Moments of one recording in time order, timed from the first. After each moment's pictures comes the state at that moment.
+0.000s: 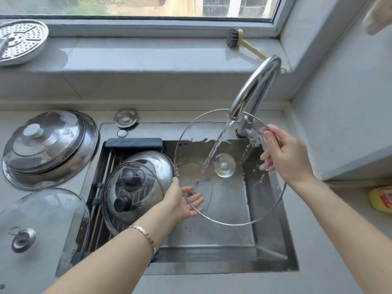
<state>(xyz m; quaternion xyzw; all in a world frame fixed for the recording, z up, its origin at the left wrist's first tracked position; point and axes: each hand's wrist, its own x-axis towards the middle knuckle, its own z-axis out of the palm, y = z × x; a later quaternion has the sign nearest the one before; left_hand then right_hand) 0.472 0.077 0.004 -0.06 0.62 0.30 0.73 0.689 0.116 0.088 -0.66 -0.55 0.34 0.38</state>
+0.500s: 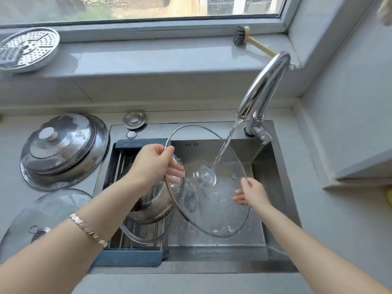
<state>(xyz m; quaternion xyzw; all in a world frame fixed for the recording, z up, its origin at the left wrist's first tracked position) 0.415 0.102 0.107 0.40 0.70 0.28 0.52 0.637 0.079 -0.018 -0.72 -0.32 0.56 0.25</state>
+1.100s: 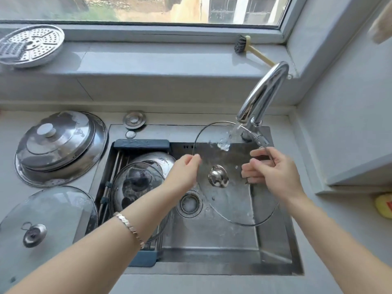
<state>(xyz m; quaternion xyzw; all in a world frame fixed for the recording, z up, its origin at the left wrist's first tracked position) 0.463 0.095 0.081 0.40 0.69 0.24 0.56 0.656 0.086 0.091 -0.64 -0.44 0.48 0.40</state>
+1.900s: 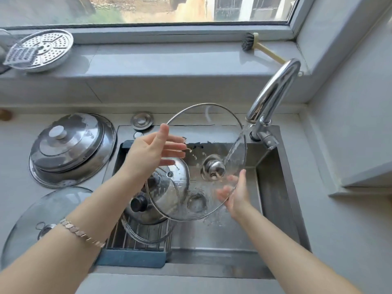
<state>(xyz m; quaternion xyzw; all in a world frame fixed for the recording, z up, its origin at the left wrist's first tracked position) 0.395 0.102 0.128 0.44 0.63 0.38 0.52 0.583 0.084 -0.010 -0.62 -0.06 0.67 0.40</state>
